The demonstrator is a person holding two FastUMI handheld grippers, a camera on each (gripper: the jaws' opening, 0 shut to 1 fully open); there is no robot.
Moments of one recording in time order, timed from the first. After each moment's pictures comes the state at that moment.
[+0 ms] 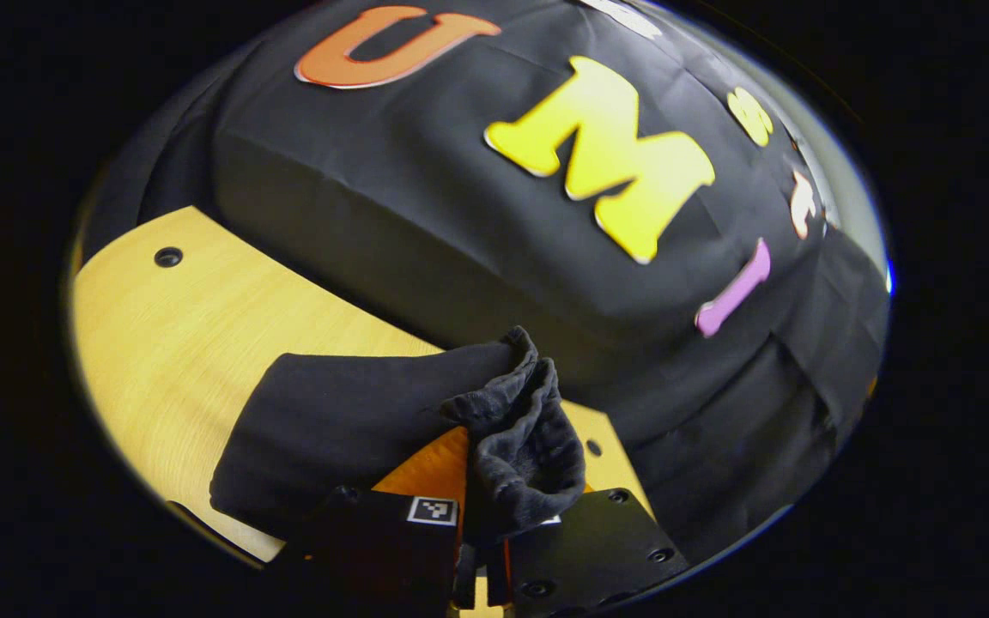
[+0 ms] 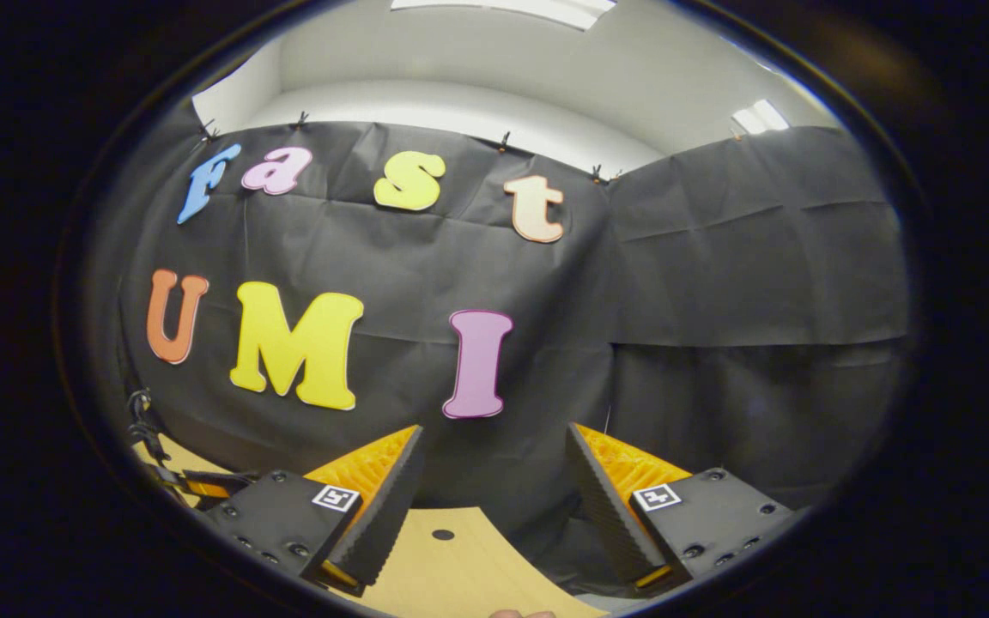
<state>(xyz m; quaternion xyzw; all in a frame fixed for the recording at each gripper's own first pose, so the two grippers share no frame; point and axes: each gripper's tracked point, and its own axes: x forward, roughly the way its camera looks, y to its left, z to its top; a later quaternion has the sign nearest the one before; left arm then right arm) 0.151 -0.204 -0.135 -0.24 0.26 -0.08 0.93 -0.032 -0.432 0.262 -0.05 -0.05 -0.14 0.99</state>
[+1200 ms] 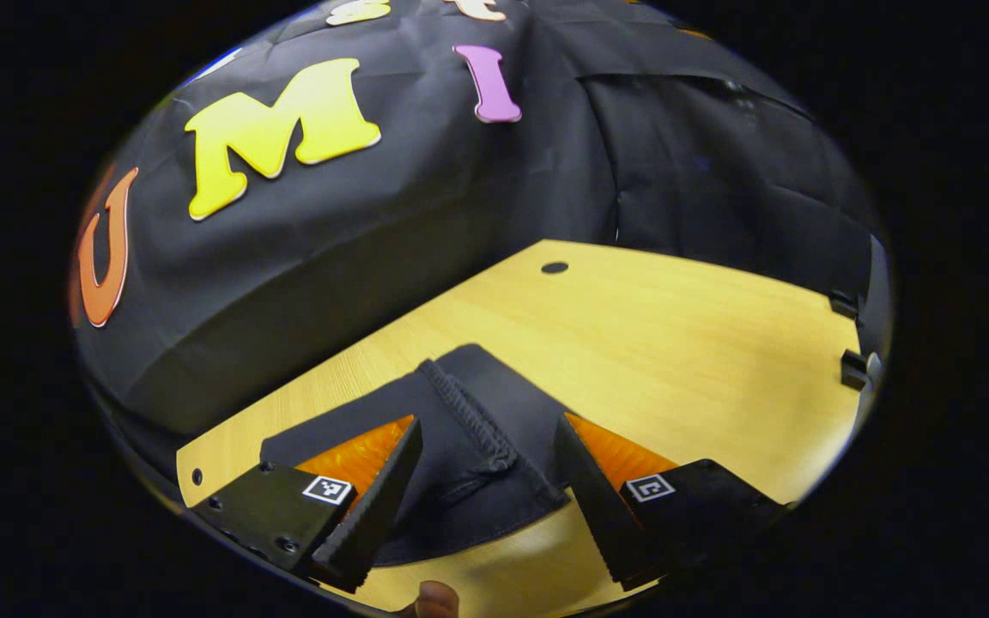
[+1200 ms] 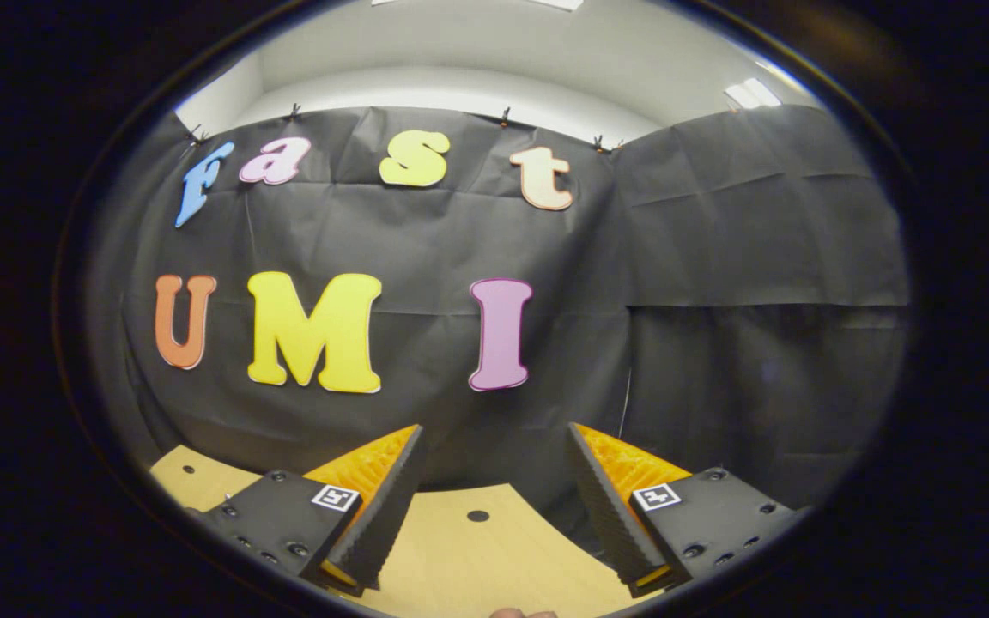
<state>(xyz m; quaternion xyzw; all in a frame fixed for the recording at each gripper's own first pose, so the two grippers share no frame) 0.084 -0.278 -0.175 0.17 0.22 -0.26 0.93 -0.016 -0.368 0.225 0.00 -0.01 -0.12 0.99</state>
